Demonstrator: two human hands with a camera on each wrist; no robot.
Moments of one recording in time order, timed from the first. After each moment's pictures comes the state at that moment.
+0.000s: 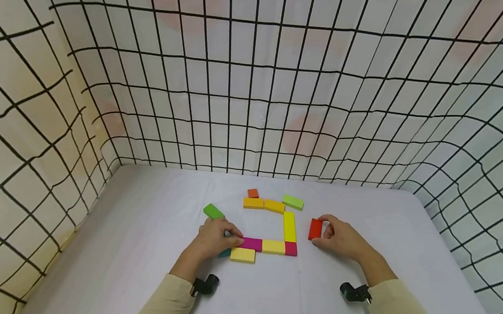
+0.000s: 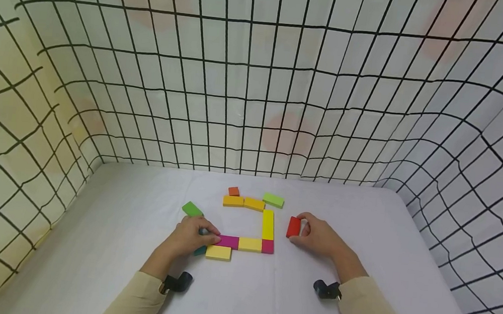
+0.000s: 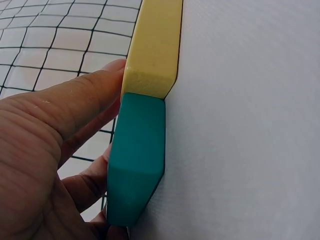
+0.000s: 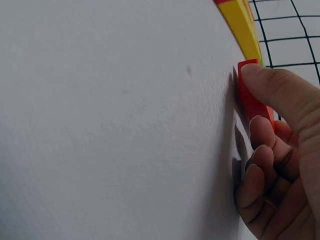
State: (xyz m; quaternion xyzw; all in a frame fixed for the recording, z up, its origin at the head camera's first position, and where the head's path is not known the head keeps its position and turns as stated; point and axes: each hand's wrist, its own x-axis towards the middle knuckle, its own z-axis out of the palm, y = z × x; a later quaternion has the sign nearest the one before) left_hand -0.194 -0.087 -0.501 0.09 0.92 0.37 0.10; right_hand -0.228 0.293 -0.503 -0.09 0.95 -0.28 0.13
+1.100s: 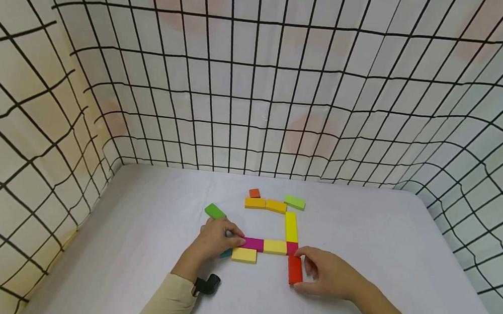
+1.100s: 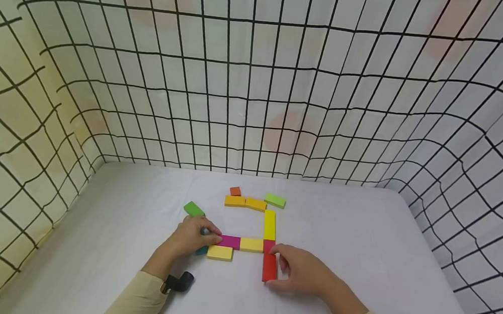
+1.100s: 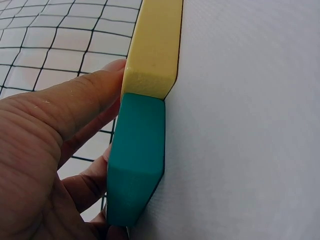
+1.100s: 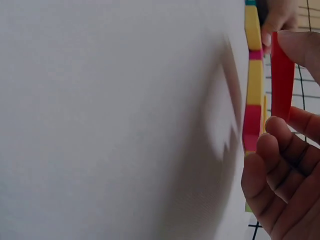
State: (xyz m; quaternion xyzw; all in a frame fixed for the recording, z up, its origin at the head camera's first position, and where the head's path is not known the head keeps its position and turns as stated) left_hand -0.195 -0.086 -0.499 0.09 0.92 0.37 0.10; right_hand -0.146 0.241 -0.486 -0.21 0.94 -0.22 0.16
